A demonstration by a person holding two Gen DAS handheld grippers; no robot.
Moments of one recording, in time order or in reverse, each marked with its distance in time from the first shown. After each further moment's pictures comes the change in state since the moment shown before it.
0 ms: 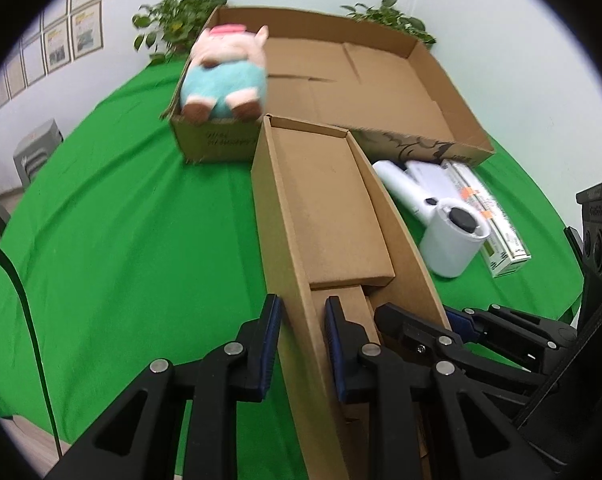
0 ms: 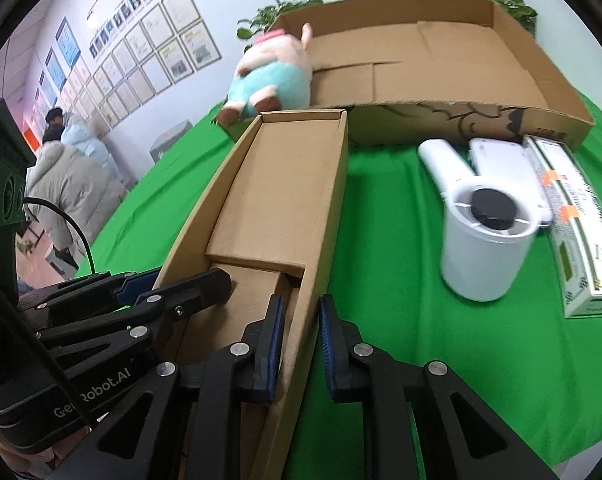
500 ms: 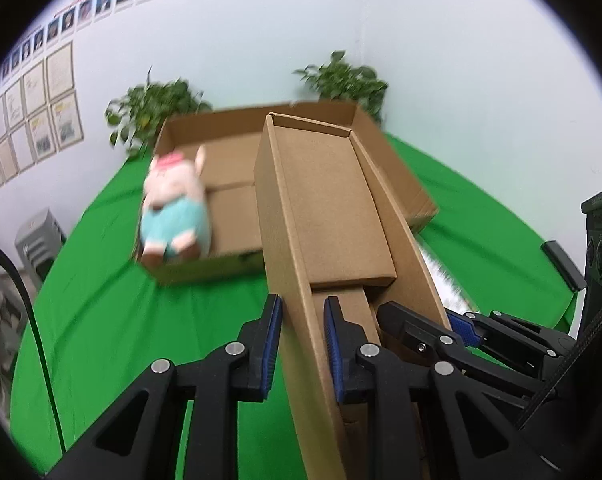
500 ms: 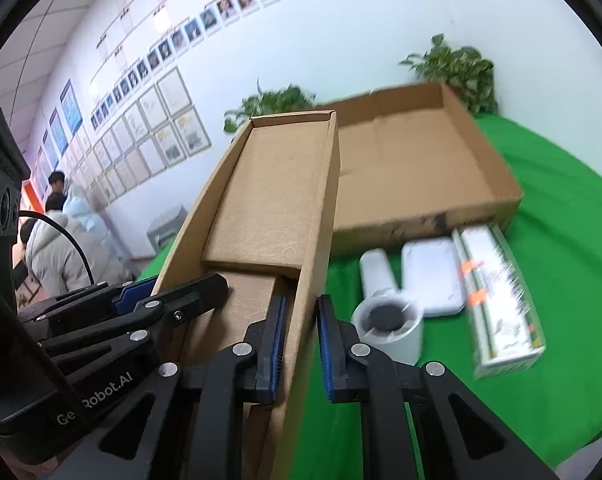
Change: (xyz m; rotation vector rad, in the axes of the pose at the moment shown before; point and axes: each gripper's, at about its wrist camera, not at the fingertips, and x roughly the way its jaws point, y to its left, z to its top) left arm -0.053 -0.079 0.057 0.174 -0.232 0.005; right arm -0.104 -0.032 0.026 0.057 -0.319 -0.029
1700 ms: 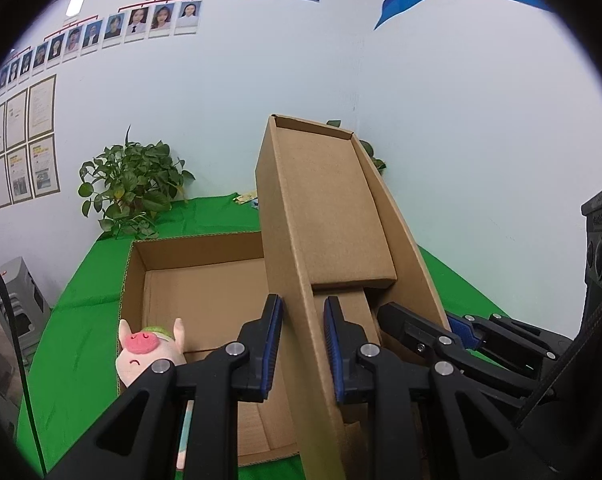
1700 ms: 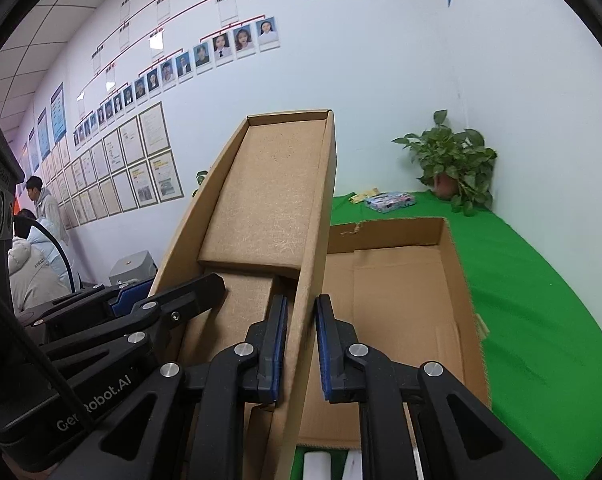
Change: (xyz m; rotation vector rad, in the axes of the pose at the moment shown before) left arm 0.065 0.045 0.178 -0.047 -0.188 -0.080; right arm 0.039 0.000 0.244 -0.111 -0.137 -0.118
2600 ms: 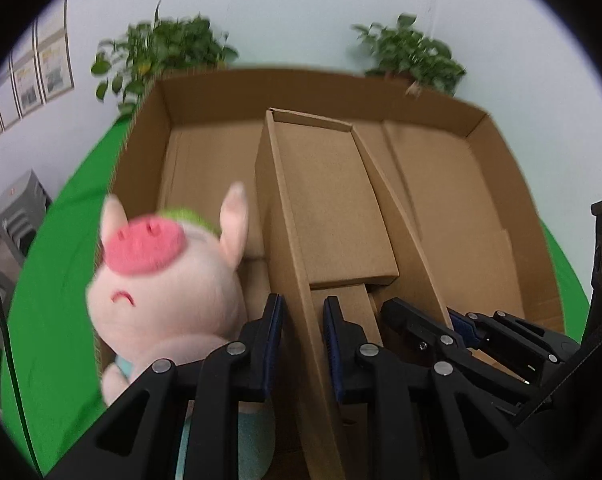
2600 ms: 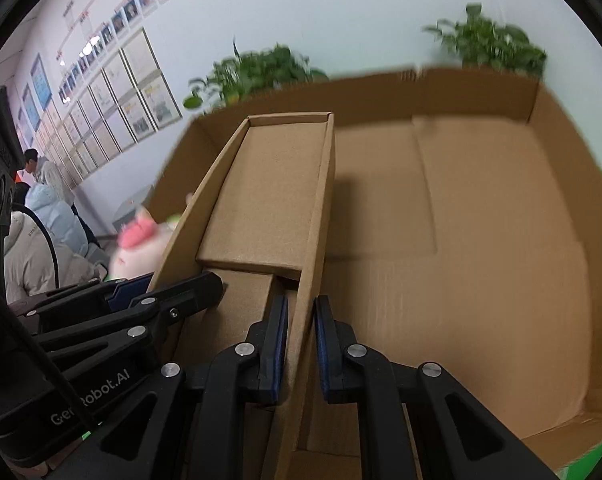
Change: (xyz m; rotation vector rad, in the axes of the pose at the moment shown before) left arm 0.132 0.098 -0.078 -0.123 0.401 0.102; right arm 0.271 0.021 -0.089 0.070 0.344 0.069
